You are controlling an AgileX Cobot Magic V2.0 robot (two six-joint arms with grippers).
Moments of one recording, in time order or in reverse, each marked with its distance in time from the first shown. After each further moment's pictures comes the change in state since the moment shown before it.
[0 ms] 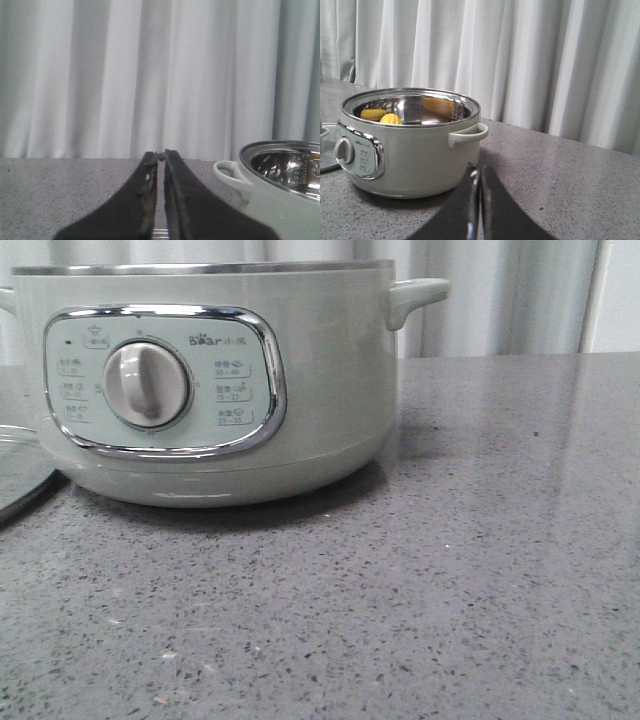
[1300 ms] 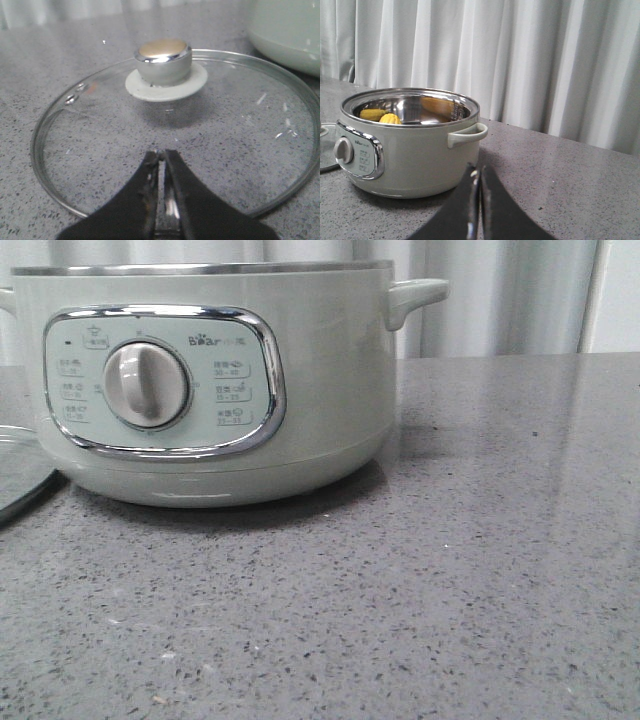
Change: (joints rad) left arm 0.030 -0.079 0.265 -0.197 0.257 0.357; right arm 0.000 0.000 0.000 -0.001 0.000 0.000
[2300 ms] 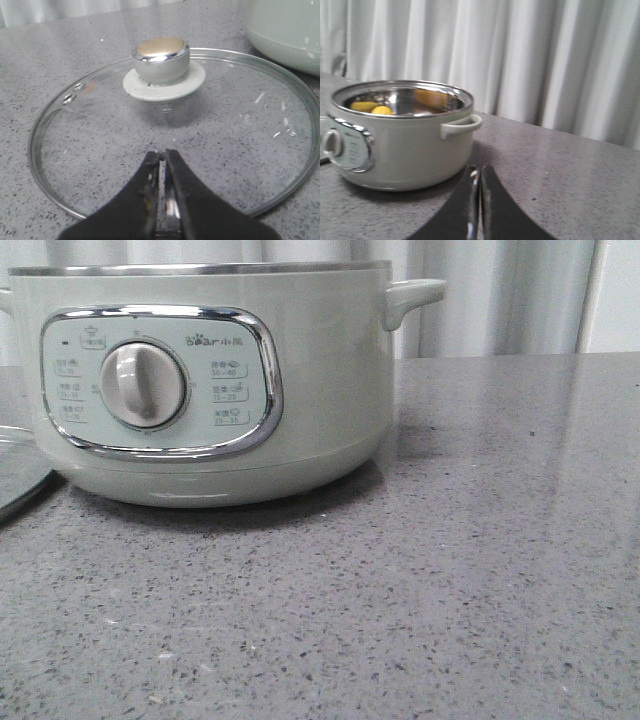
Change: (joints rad) left arm 0.000 0.000 0.000 0.000 0.002 0.001; right arm -0.038 0.000 0.043 0.000 -0.026 0.000
